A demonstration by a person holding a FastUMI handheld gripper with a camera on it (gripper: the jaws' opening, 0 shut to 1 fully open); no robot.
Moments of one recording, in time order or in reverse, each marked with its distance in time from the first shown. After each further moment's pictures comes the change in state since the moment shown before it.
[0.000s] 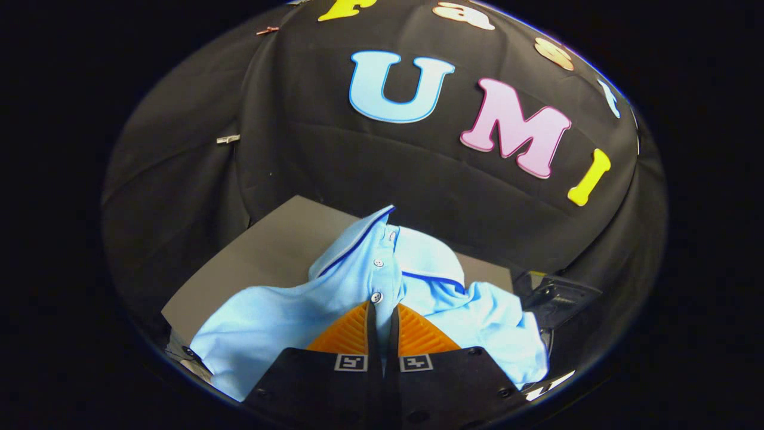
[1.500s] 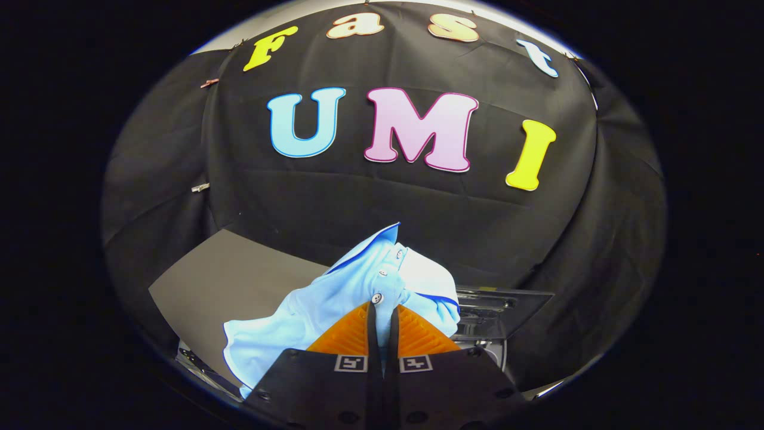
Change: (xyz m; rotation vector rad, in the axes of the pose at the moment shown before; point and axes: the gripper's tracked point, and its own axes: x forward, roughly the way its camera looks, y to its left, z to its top) arm -0.037 -0.280 -0.025 0.173 -0.105 0.017
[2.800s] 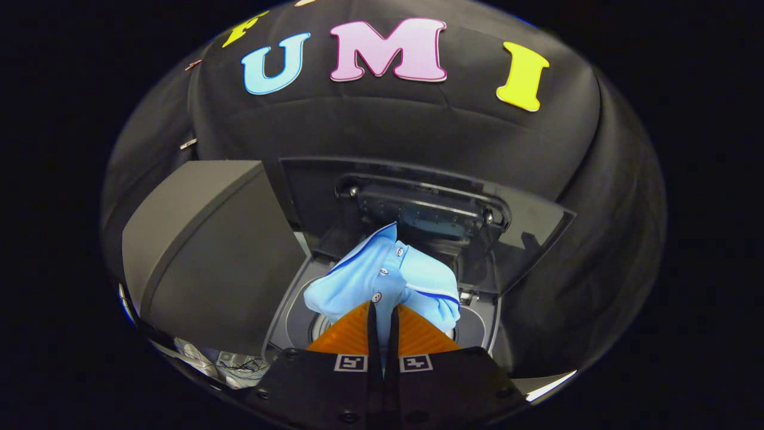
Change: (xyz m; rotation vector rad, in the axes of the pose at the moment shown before) arm 0.058 -0.116 -0.175 0.010 0.308 0.054
